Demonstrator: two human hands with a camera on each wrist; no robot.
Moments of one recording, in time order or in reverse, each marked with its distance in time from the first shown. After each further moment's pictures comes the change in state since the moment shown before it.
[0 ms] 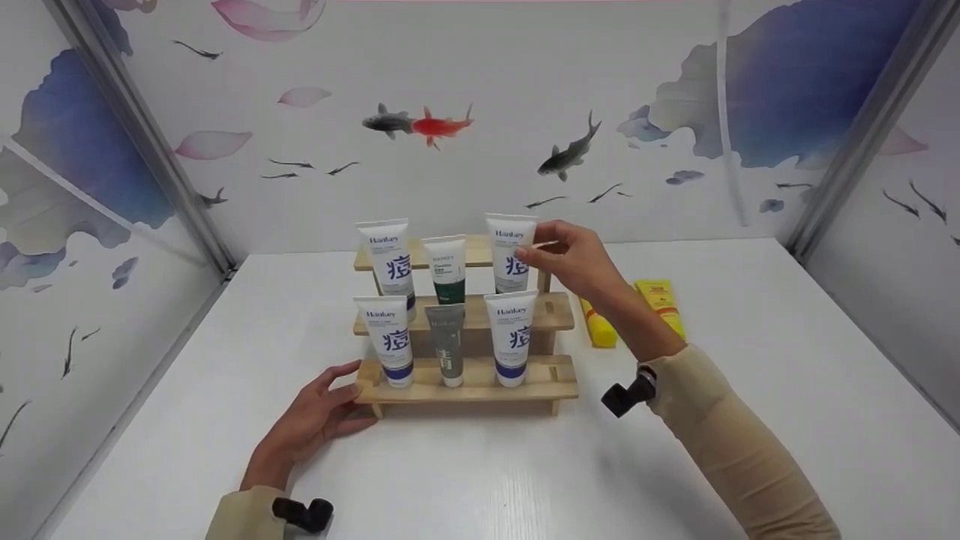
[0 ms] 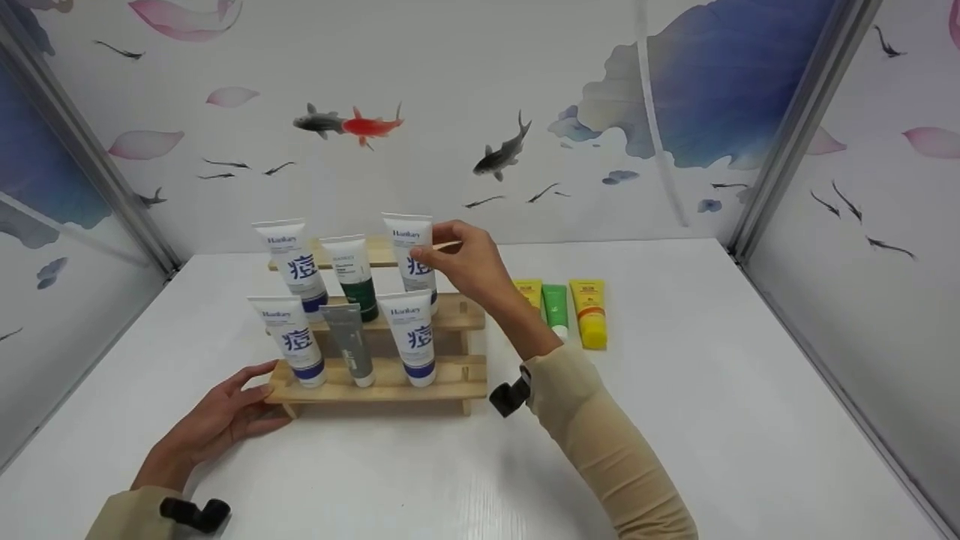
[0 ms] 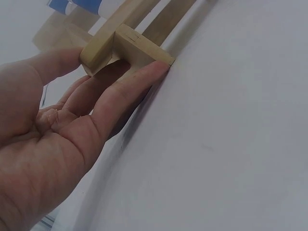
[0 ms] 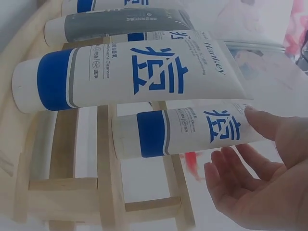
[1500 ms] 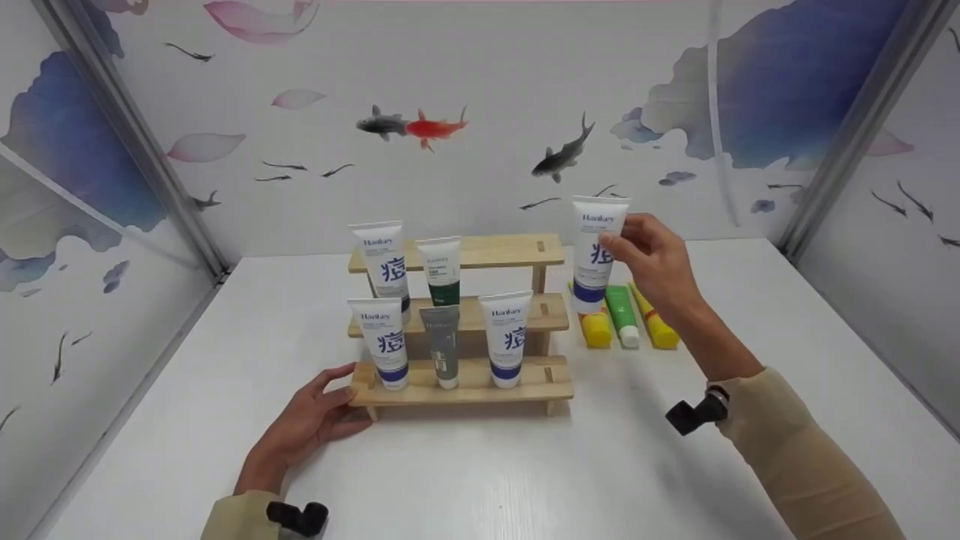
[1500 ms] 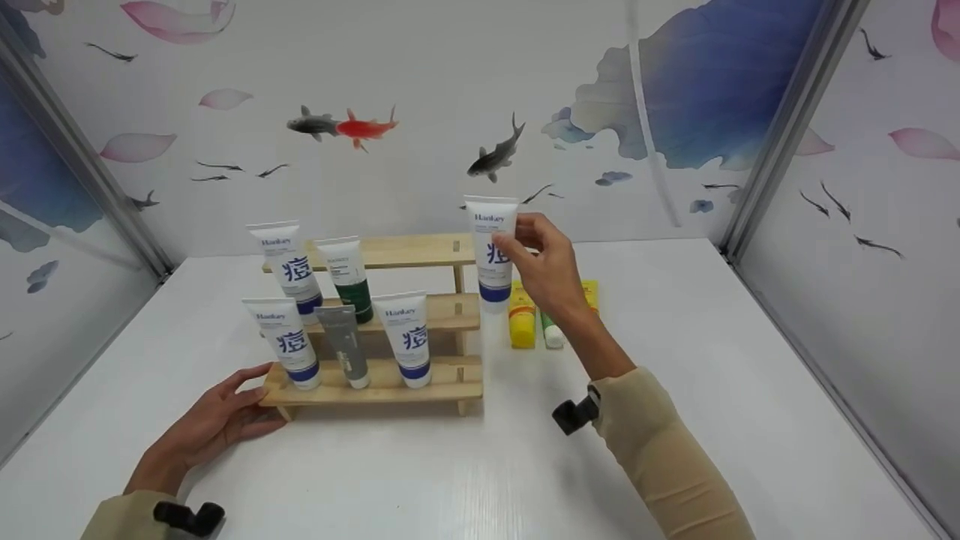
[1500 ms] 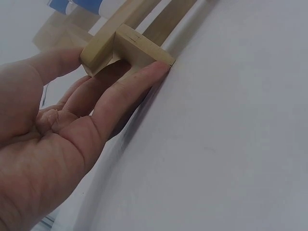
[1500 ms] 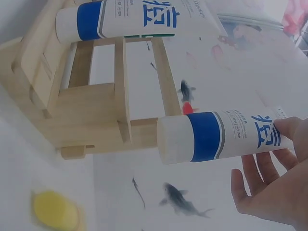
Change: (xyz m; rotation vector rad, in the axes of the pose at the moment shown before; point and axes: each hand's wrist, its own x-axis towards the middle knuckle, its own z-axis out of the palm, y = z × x) left_hand 0.003 0.000 0.000 -0.008 0.036 -0.019; right_hand -0.033 0.034 -0.062 0.063 0.265 -0.132
